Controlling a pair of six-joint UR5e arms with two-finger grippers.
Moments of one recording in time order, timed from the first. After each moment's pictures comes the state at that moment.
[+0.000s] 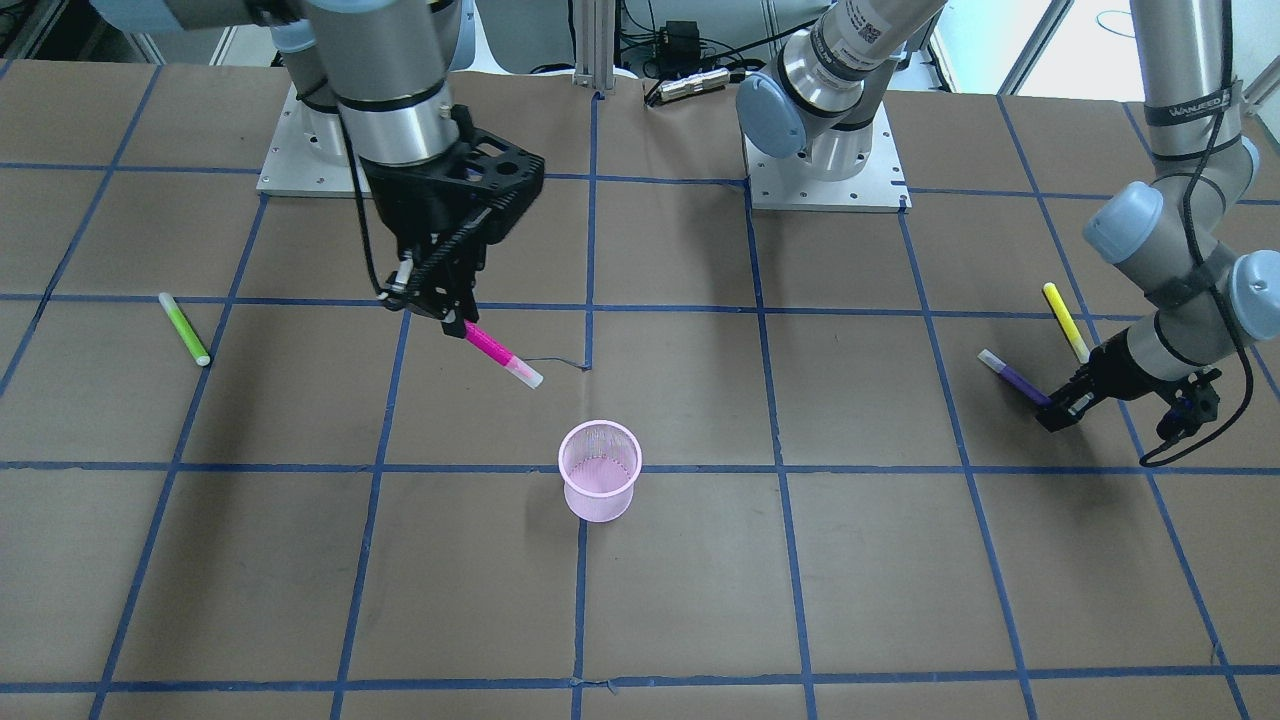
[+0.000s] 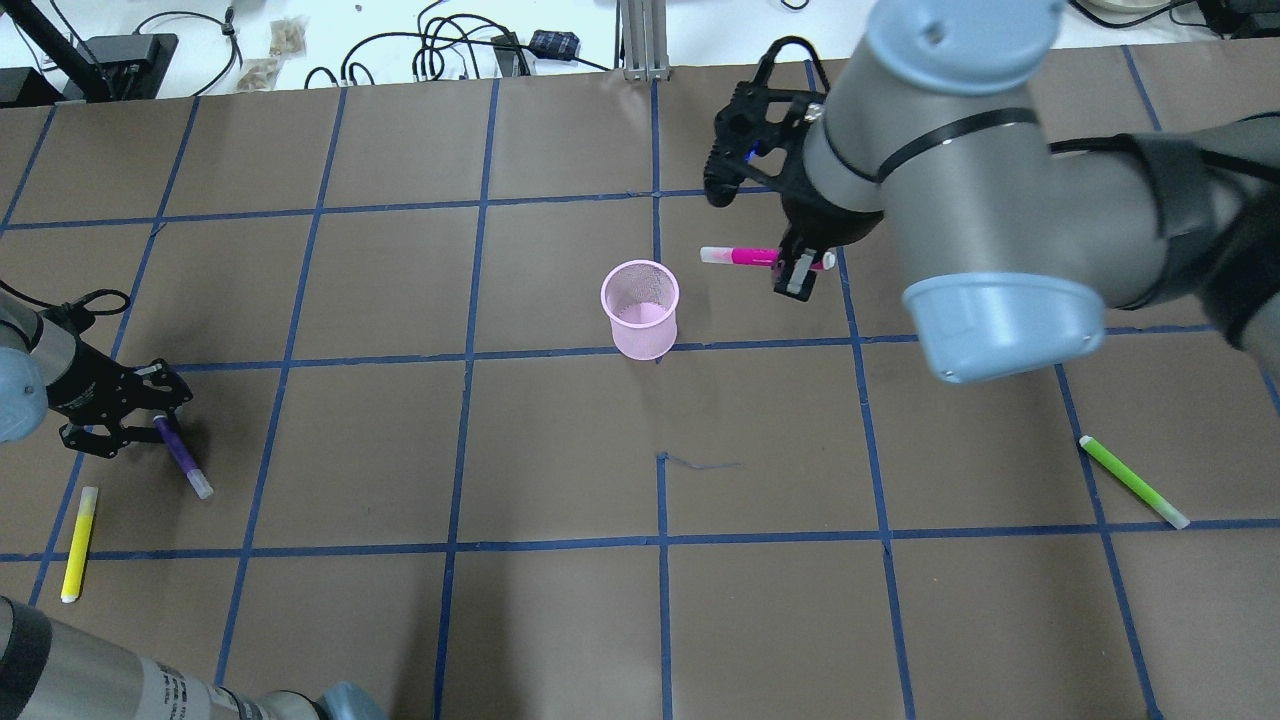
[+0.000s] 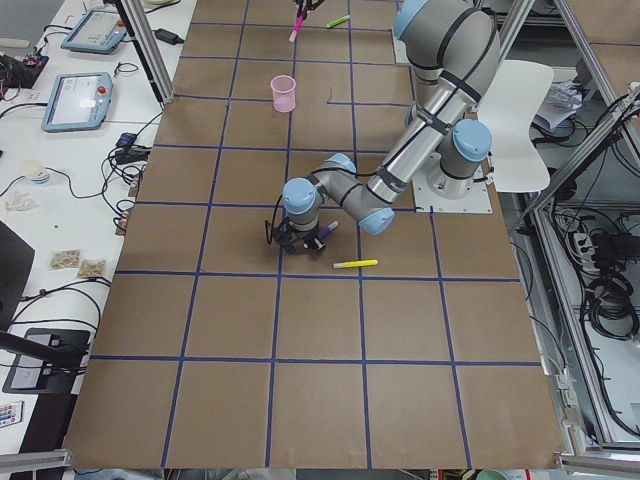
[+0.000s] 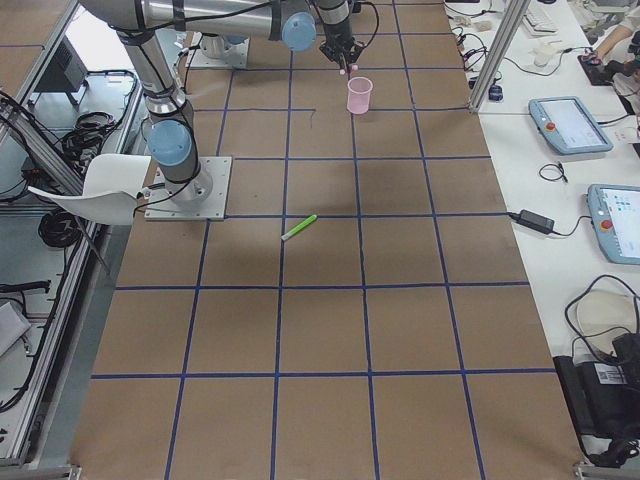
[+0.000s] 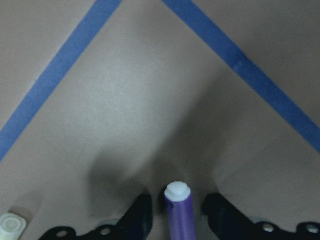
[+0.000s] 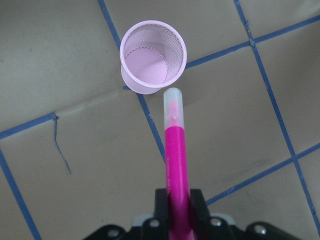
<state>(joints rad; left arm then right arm) -0.83 -1.98 -1.96 -0.90 1.55 0.04 1.85 -1.52 1.78 -2.09 -1.60 -0.93</state>
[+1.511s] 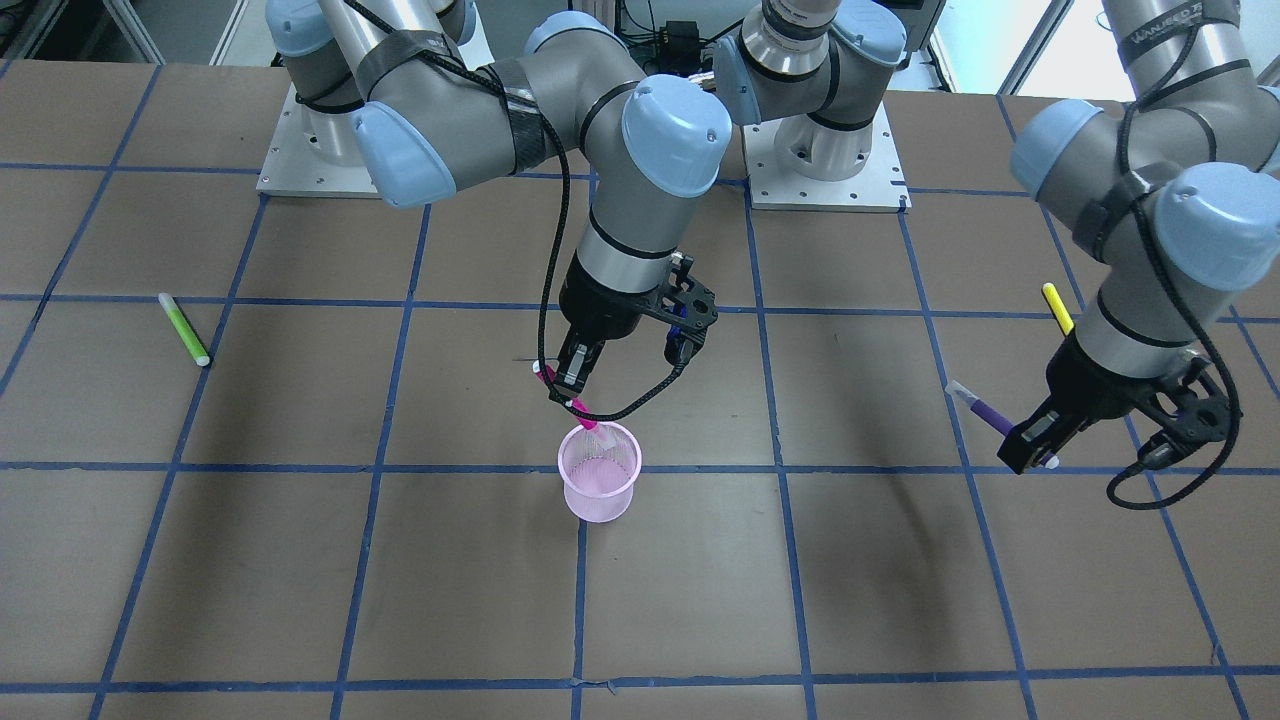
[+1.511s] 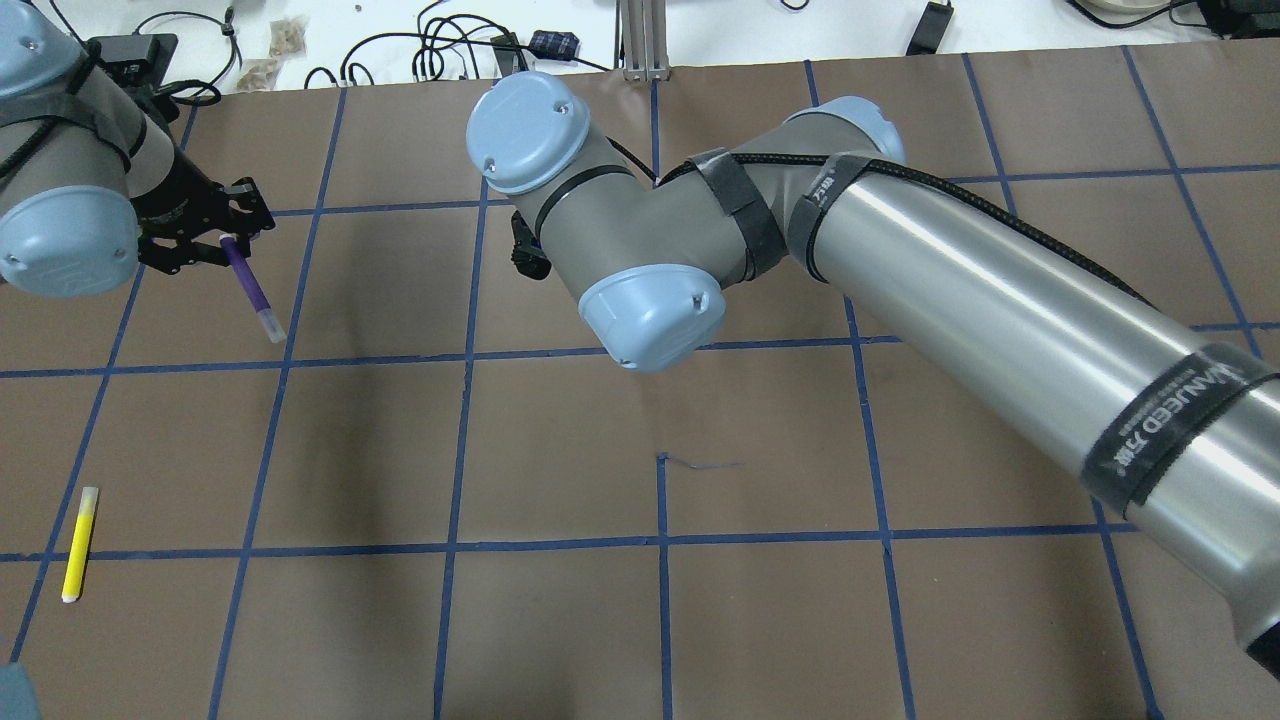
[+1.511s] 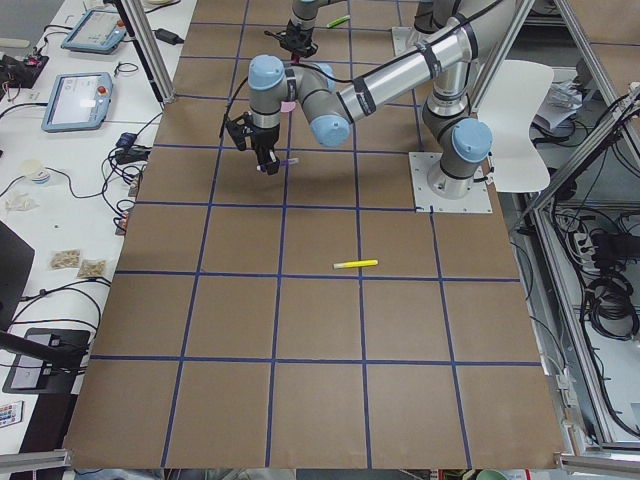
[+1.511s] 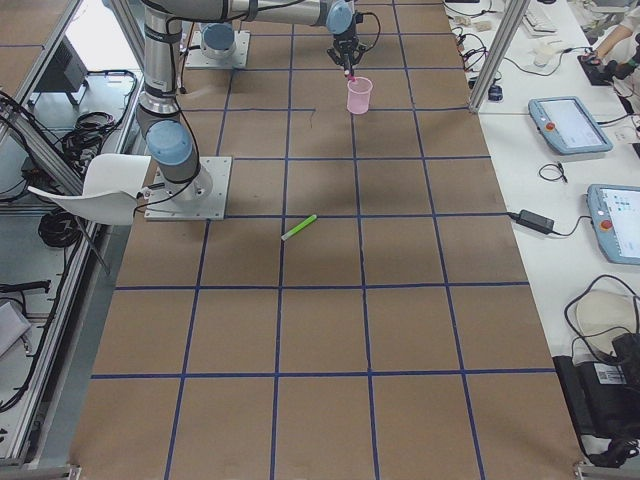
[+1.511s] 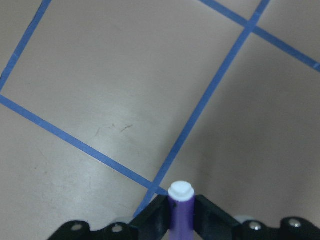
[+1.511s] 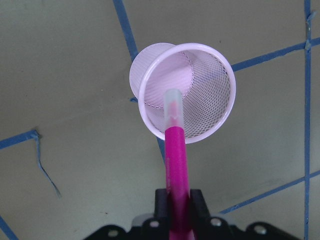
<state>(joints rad) -1.28 -1.80 -1.75 -0.98 1.66 -0.21 2.09 -1.17 1.52 -1.94 -1.91 -0.77</state>
